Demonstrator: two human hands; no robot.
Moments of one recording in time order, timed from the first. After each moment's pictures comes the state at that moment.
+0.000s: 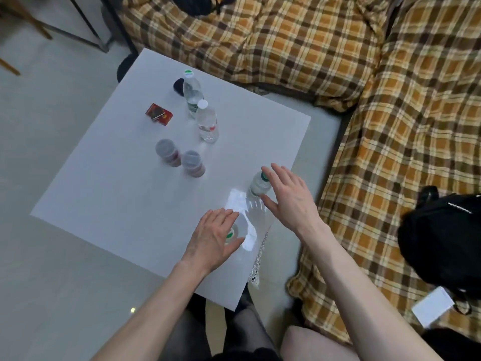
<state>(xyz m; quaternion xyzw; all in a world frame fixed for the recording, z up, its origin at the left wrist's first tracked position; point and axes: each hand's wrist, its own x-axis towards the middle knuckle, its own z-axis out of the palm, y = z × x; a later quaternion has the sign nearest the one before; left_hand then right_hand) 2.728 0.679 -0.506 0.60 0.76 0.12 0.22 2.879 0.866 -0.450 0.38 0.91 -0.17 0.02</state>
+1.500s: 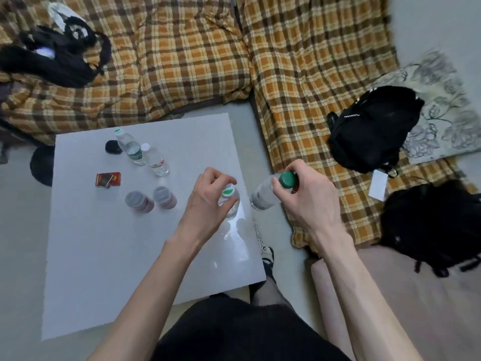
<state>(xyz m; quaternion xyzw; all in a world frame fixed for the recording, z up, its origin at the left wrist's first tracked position) 2.685 0.710 -0.322 0.73 0.56 0.27 0.27 2.909 0.701 -0.259 0.70 0.68 -0.10 -0.19</state>
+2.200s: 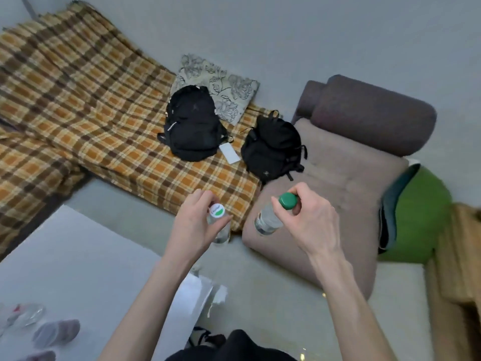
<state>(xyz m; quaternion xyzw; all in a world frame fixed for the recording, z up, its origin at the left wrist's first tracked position) 2.886 0.607 -0.244 0.91 0.19 0.19 0.32 3.013 0.405 -0.185 0.92 0.26 0.07 -0.29</state>
